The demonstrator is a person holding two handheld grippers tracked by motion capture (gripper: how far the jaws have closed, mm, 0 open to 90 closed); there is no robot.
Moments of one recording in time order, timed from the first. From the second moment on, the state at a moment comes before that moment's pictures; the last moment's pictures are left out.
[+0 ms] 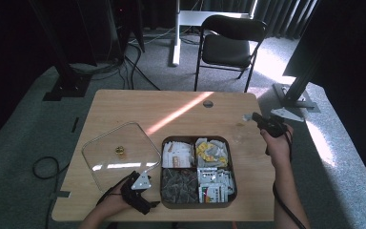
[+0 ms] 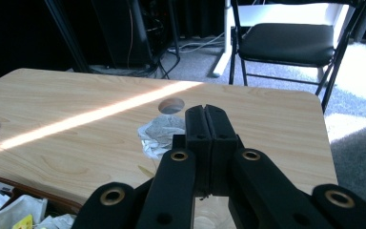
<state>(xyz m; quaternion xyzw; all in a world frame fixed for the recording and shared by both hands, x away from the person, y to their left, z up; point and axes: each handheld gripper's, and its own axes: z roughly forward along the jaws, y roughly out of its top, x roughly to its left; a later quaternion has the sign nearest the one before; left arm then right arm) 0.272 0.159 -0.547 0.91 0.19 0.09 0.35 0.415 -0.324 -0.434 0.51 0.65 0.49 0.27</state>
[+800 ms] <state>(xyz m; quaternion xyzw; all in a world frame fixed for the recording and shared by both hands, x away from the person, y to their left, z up) 0.272 0.159 -0.547 0.91 0.19 0.08 0.35 0.423 -0.324 -0.457 0.53 0.67 0.47 0.24</state>
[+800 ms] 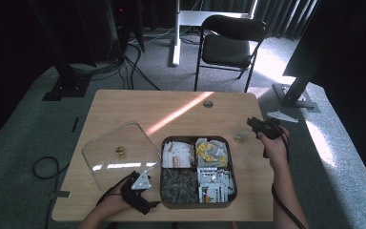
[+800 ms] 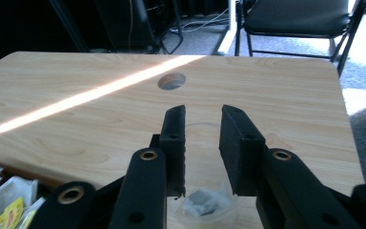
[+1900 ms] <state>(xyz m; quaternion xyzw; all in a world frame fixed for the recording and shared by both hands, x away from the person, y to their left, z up) 0.272 0.159 -0.547 0.91 0.19 0.09 0.35 0.379 -0.316 -0.460 0.49 0.68 0.50 0.24</state>
